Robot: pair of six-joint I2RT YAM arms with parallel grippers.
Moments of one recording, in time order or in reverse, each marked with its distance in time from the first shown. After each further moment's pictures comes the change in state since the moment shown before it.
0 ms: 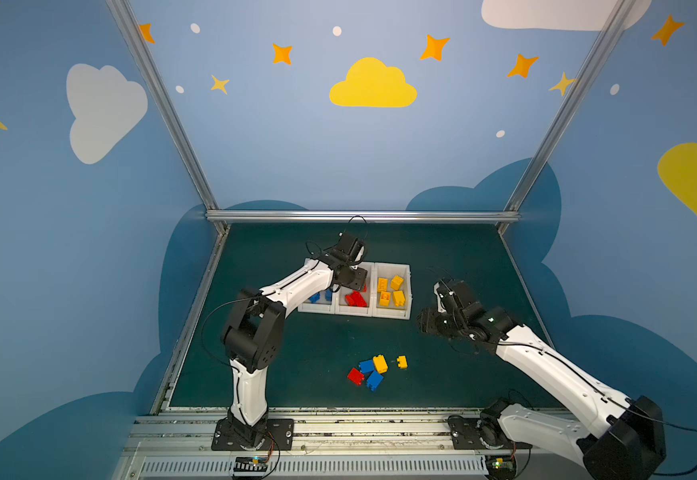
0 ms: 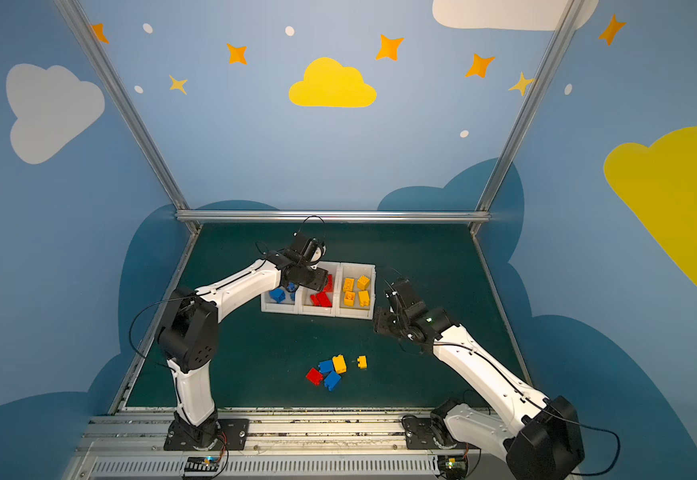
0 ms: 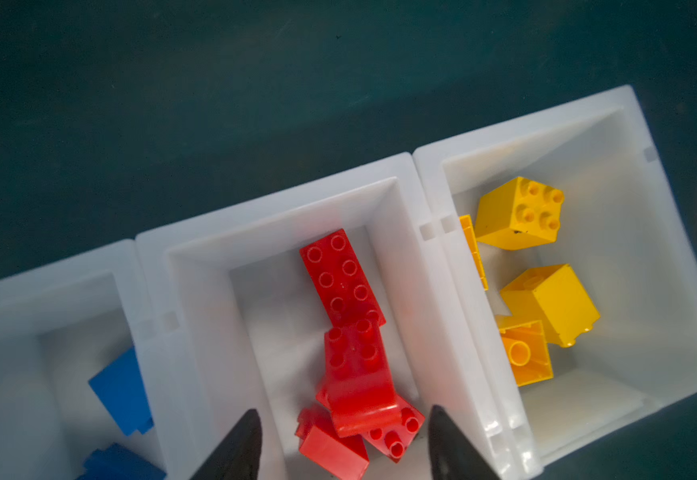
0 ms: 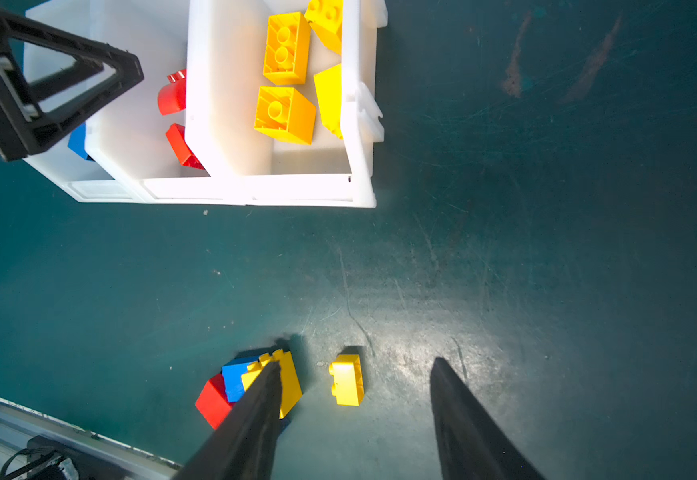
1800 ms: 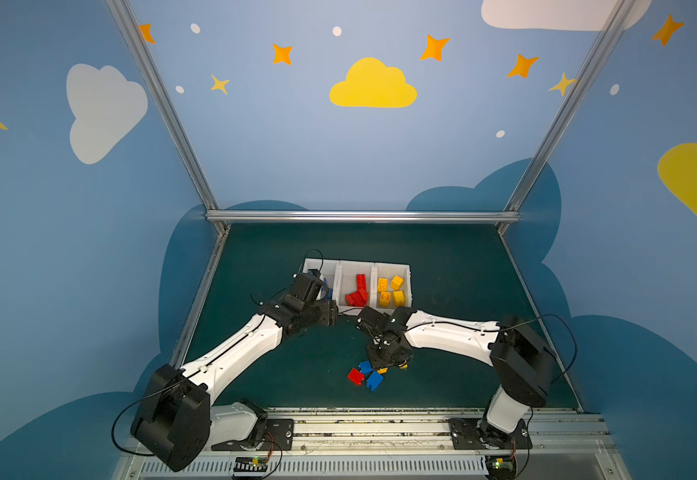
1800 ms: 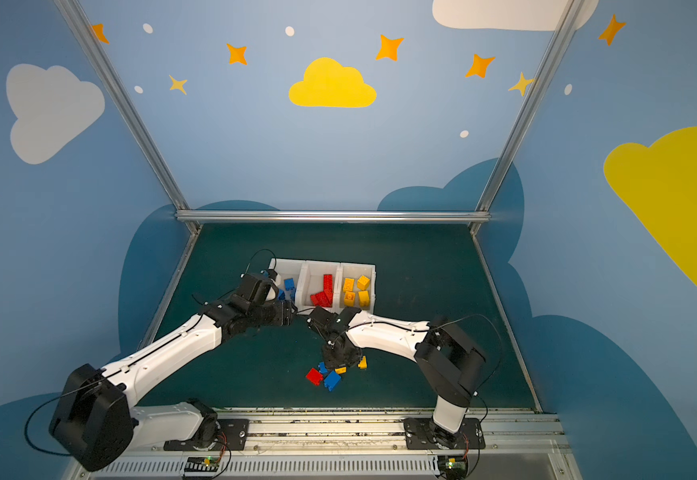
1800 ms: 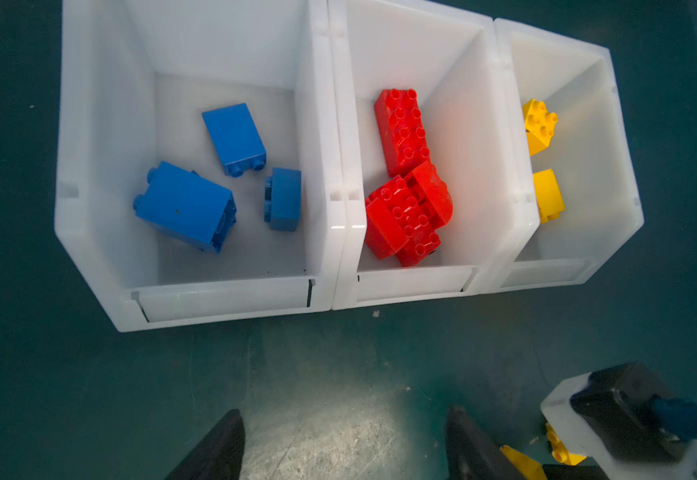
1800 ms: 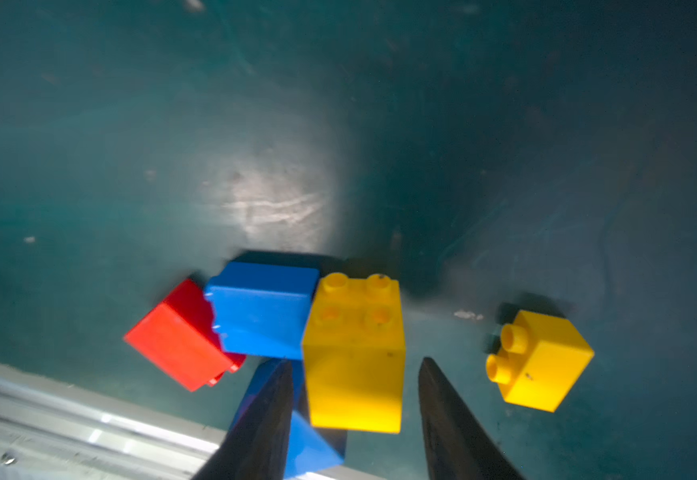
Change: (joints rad) left arm 0.037 -0.652 -0.684 0.123 0.033 -0.267; right arm 0.449 0.645 0.280 -0.149 -0.050 0.061
